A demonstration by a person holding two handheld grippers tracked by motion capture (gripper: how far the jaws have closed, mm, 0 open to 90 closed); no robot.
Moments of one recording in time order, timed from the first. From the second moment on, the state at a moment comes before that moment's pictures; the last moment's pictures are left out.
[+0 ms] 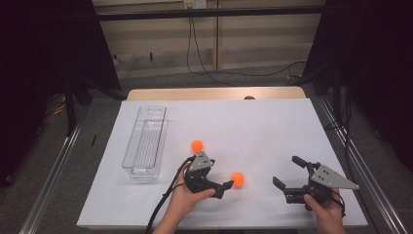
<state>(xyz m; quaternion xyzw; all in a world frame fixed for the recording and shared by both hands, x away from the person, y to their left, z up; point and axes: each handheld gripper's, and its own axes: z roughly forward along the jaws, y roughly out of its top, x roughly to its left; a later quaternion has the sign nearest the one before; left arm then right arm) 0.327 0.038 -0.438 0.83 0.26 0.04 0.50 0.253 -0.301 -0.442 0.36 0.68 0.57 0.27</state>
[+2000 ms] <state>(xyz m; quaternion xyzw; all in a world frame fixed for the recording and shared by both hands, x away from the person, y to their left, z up) 0.328 0.013 -0.444 0.85 0.25 0.04 0.47 0.253 -0.301 -0.442 0.36 0.69 0.57 0.27</state>
